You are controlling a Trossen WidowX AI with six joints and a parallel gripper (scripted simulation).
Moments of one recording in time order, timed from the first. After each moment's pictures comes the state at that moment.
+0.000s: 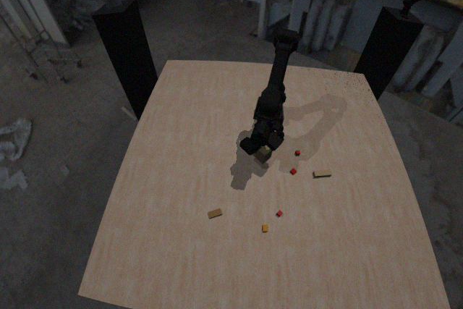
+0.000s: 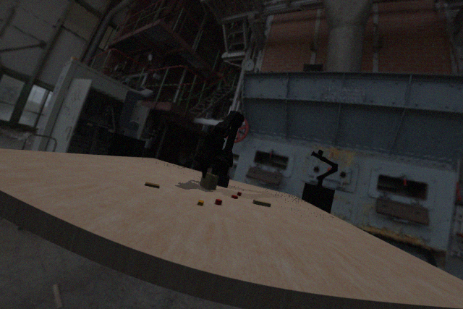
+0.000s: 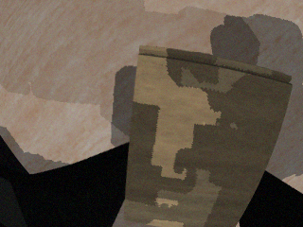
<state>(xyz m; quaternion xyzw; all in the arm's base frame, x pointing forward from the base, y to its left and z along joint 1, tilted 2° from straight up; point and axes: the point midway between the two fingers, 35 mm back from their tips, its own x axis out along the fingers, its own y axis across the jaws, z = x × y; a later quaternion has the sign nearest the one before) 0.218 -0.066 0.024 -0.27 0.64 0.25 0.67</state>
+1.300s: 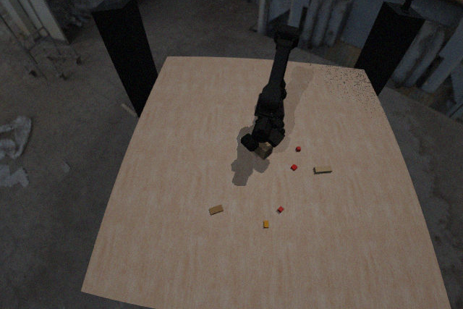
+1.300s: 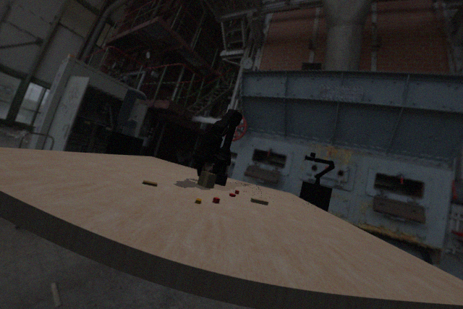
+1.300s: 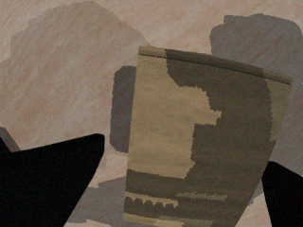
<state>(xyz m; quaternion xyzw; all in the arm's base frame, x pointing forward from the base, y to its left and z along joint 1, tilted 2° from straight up) 0.218 -0.066 0.022 -0.27 0.64 0.25 0.67</state>
